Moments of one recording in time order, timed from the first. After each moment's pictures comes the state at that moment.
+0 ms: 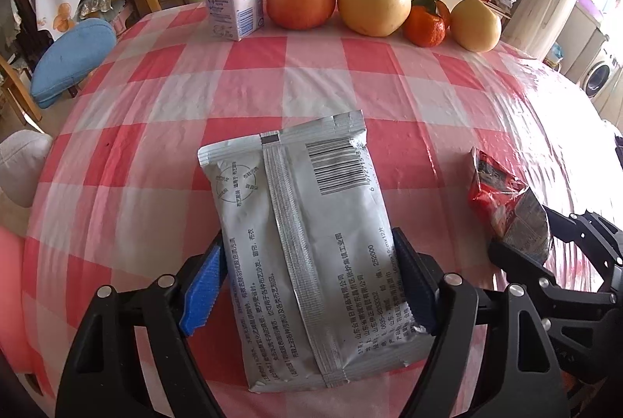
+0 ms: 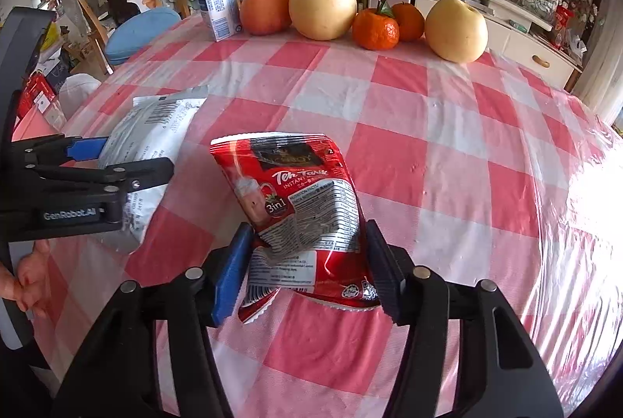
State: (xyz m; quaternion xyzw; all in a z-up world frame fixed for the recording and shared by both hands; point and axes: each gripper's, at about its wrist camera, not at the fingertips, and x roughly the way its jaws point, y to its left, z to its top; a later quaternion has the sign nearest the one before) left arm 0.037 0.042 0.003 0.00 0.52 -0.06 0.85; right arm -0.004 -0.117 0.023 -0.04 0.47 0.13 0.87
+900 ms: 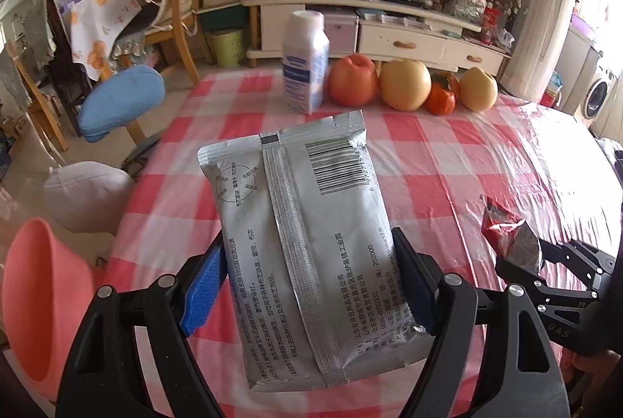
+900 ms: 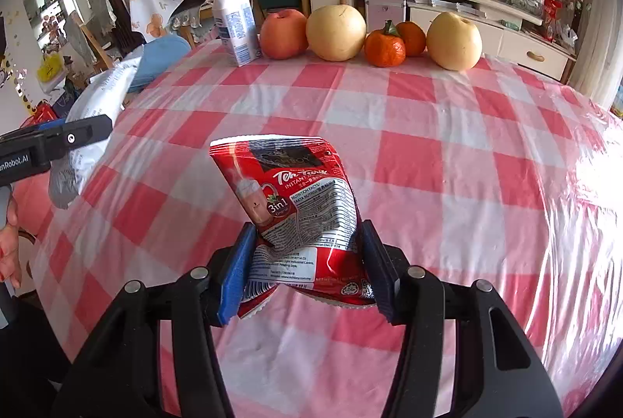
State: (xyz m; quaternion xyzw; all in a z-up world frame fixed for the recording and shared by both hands) left arm -0.007 0.105 0.078 0.02 0.42 -0.04 0.91; right arm -0.036 -0.099 0.041 0.01 0.44 0.13 0.89
